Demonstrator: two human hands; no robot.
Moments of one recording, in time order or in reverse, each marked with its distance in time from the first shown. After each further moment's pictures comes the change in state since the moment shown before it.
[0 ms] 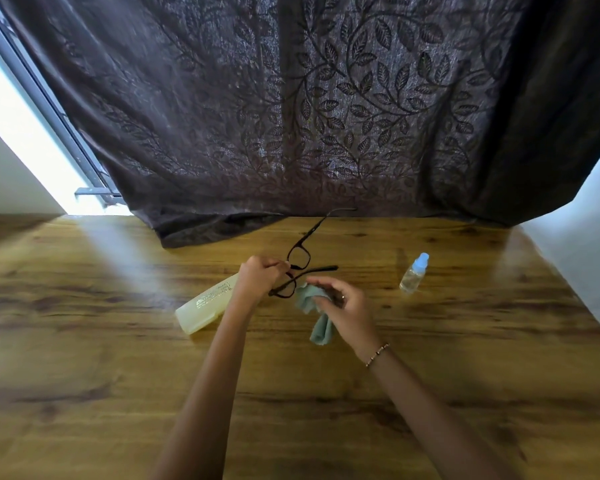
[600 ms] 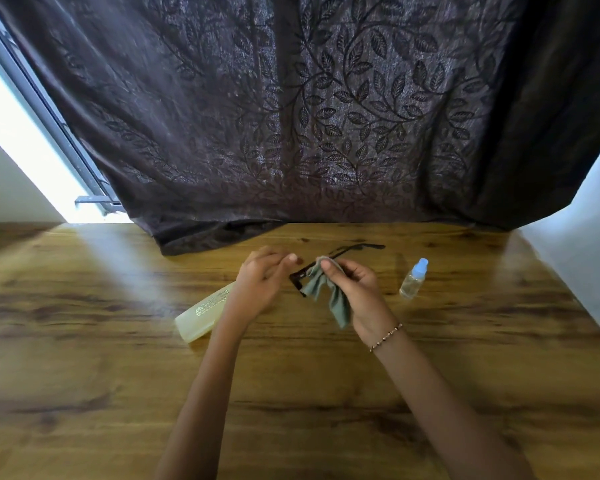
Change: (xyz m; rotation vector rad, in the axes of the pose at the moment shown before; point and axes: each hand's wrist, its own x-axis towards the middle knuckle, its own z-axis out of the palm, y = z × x) left_hand -0.027 0.018 -0.016 0.145 0.046 0.481; right_hand 0.024 -0.035 -0.010 0.546 0.060 0.163
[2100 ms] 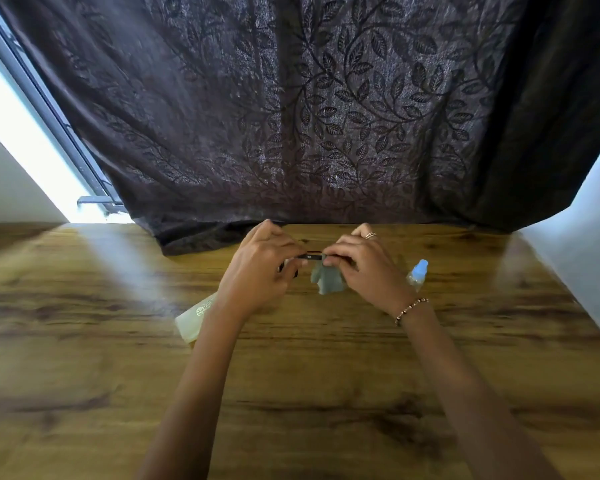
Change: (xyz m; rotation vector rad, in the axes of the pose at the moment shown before) left_hand 0.007 0.033 -0.023 0.440 0.079 0.480; right_hand 0.023 -0.043 -0.013 -1.297 -0.163 -0.718
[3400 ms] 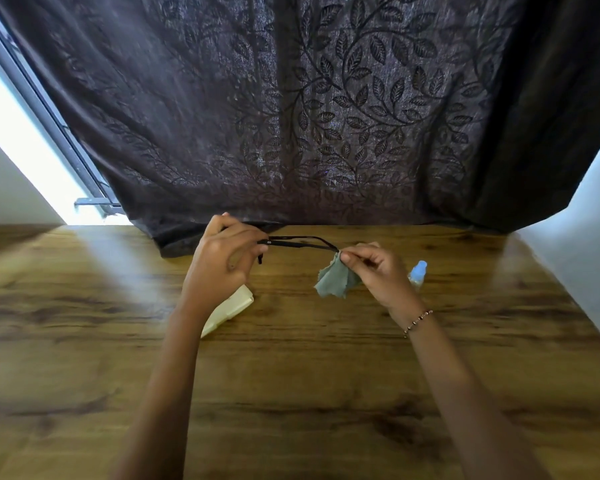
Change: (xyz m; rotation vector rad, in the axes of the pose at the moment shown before) left_hand -0.015 -0.037 -0.022 -0.155 0.211 -0.111; right_hand -0.017 0.011 0.001 0.676 0.059 0.467
